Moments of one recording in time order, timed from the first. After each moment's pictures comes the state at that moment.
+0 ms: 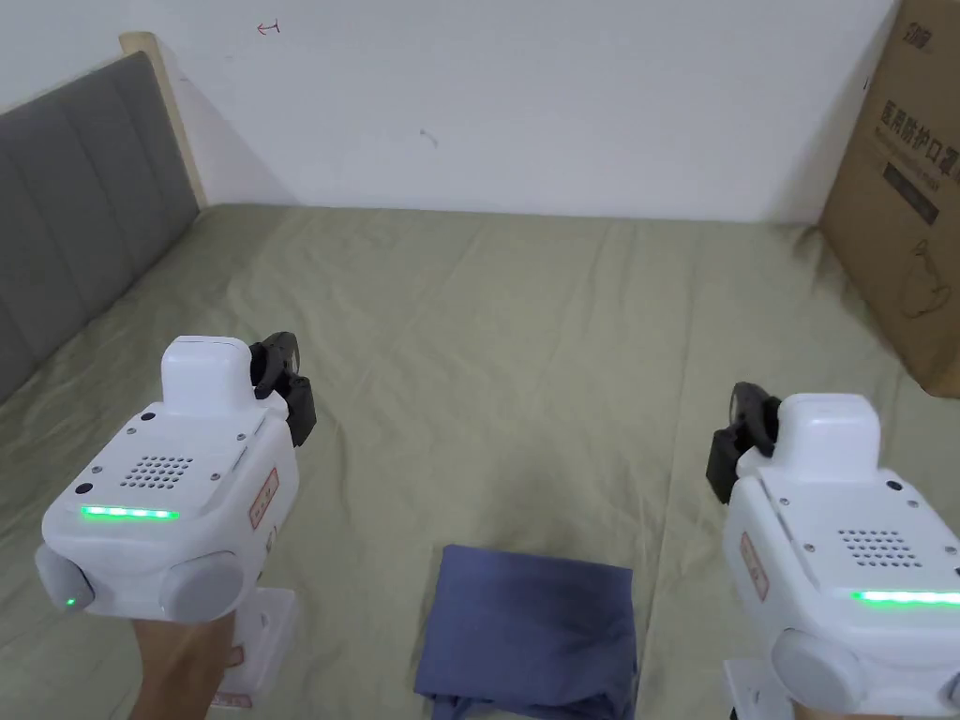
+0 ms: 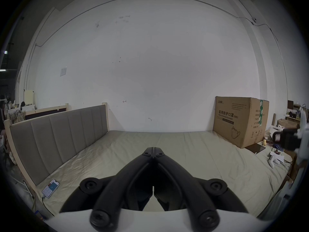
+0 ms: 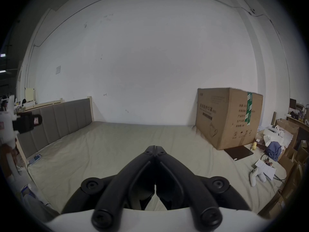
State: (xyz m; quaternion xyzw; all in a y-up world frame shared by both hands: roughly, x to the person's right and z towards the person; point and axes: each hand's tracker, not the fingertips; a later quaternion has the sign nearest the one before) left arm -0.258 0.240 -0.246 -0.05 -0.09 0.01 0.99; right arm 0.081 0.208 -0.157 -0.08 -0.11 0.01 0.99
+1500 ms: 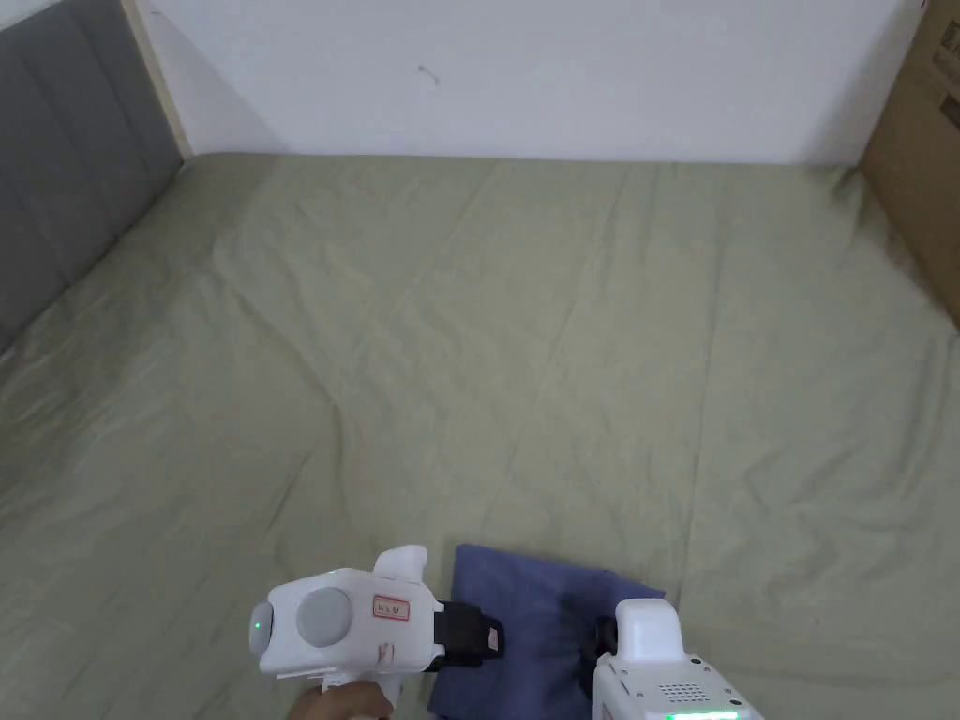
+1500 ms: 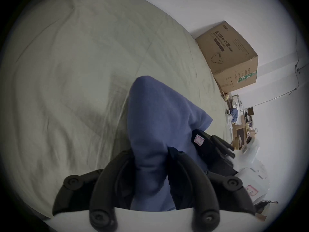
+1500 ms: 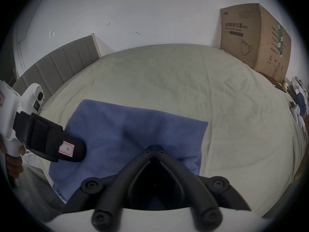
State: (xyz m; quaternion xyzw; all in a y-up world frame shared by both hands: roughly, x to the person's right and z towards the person) left arm -0.192 0.008 -0.330 -0.58 -0.27 0.20 0.74; right arm 0.038 -0.017 -0.203 -0.37 -0.03 -0.07 0.93
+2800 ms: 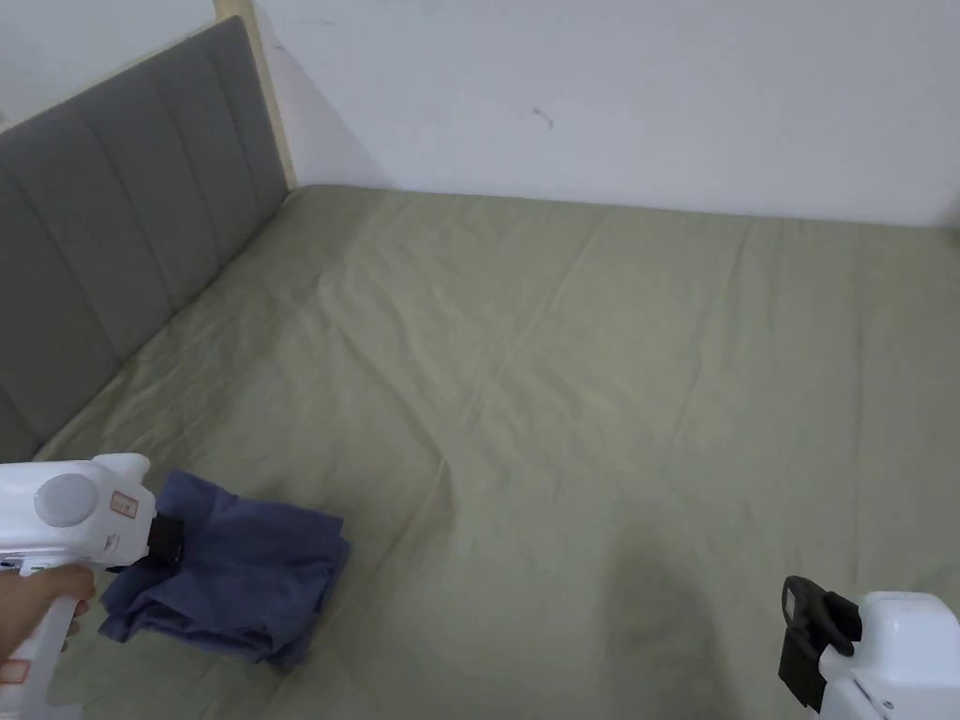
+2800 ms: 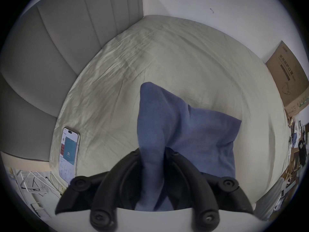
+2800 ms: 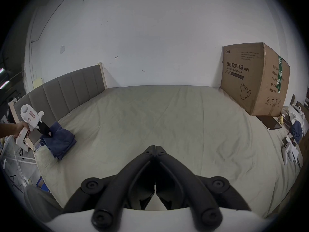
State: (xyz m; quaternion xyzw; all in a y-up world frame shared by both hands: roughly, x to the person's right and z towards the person) left arm -0.512 0.085 -0.487 -0.56 0.01 0.02 0.83; right arm 0.041 0.097 -0.256 -0.24 -0.03 -0.03 0.97
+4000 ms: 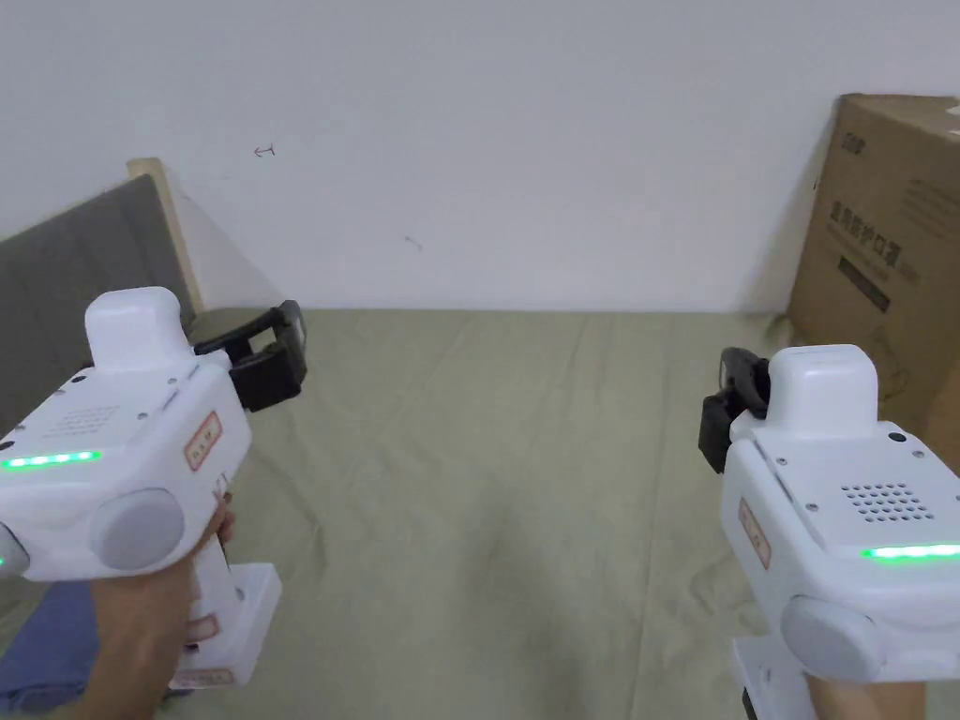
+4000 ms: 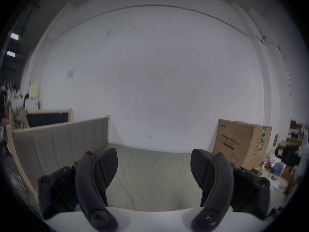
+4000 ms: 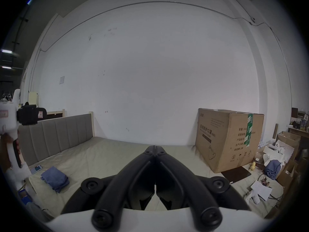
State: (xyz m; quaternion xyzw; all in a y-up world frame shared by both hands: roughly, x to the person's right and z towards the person) left arm -0.230 0.339 -0.244 0.01 -0.07 0.05 1.00; right arm 0.111 0.304 -0.152 0.00 -0.10 0.03 0.99
